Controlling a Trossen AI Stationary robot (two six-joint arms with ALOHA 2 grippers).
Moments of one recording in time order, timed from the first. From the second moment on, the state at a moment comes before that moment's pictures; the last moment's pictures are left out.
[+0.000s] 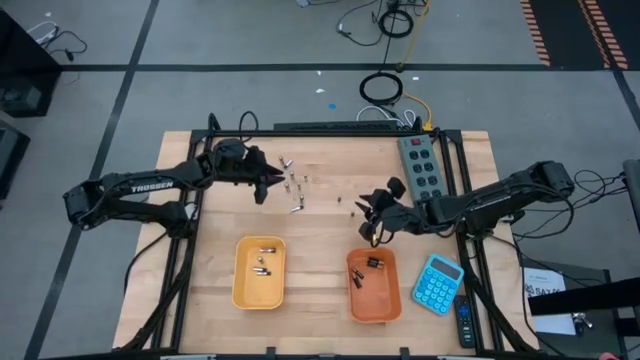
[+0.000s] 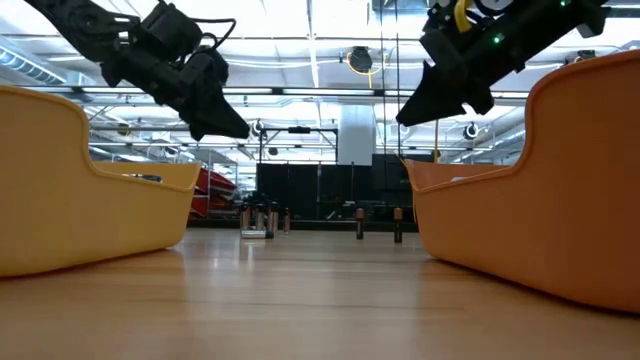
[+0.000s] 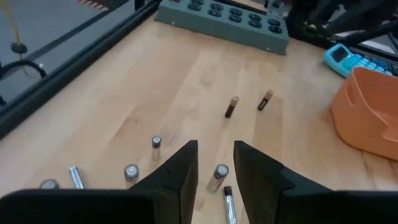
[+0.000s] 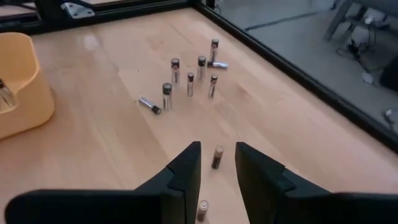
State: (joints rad) left arm 0.51 1.09 0.55 0.05 0.32 -0.03; right arm 0.19 1.31 0.71 -0.03 0.69 0.41
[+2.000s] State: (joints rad) left arm 0.47 1.25 0.63 0.42 0.36 0.03; right arm 0.09 1.33 0.64 0.03 0.57 0.30
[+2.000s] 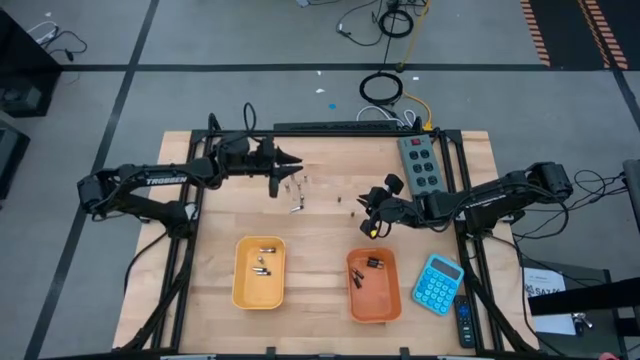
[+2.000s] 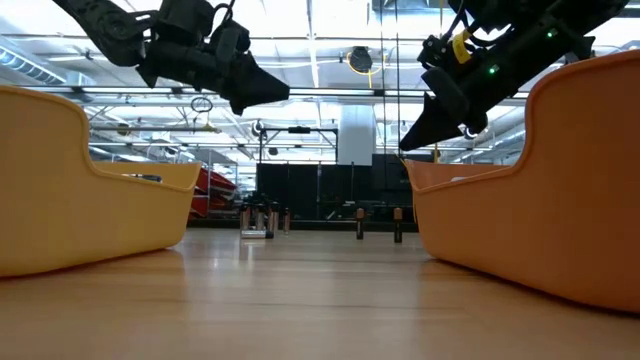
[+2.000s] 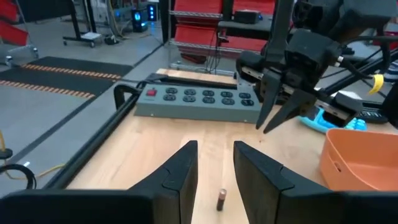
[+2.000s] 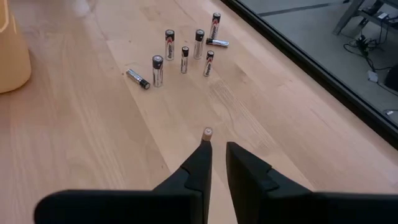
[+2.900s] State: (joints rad) left arm 0.36 1.23 0.63 0.40 0.33 0.04; right arm 0.09 1.33 0.64 0.03 0.57 0.30
